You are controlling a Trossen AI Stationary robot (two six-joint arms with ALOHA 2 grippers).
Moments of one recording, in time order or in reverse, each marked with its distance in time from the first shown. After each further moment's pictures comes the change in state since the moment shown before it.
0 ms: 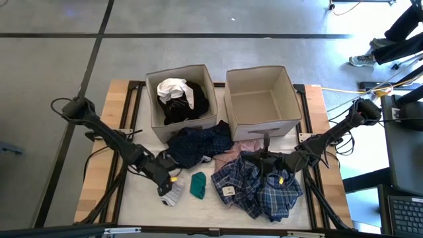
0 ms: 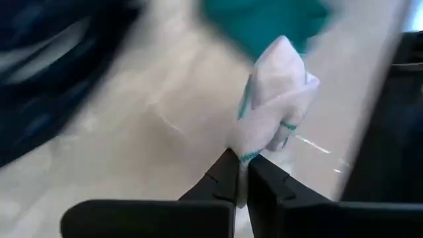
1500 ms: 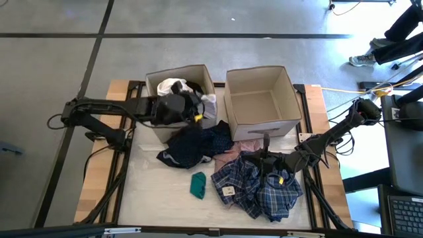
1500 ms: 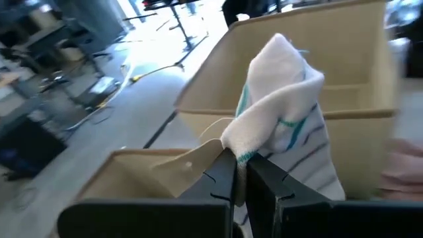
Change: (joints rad) left arm 0.617 0.000 0.540 -0.001 -0.598 1.150; right arm 0.000 0.000 0.000 0.000 0.000 0.000
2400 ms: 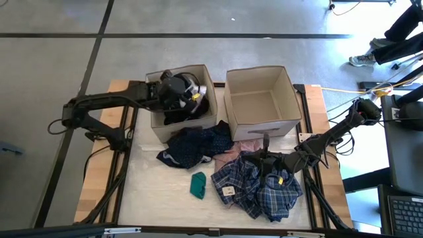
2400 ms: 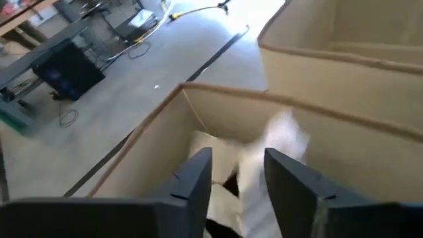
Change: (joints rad) left arm 0.209 -0.005 0.011 -0.195 0.020 -0.129; right arm 0.000 0.000 0.000 -0.030 0.000 0.000
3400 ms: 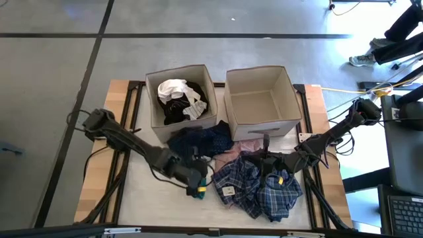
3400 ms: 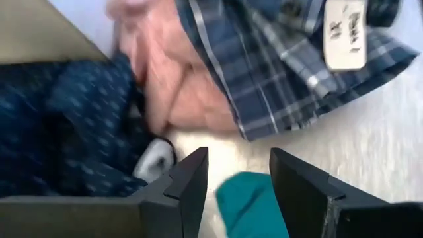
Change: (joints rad) left arm -0.692 0.375 0.042 -0.007 0.232 -0.331; right arm 0.000 0.000 0.000 0.007 0.000 0.000
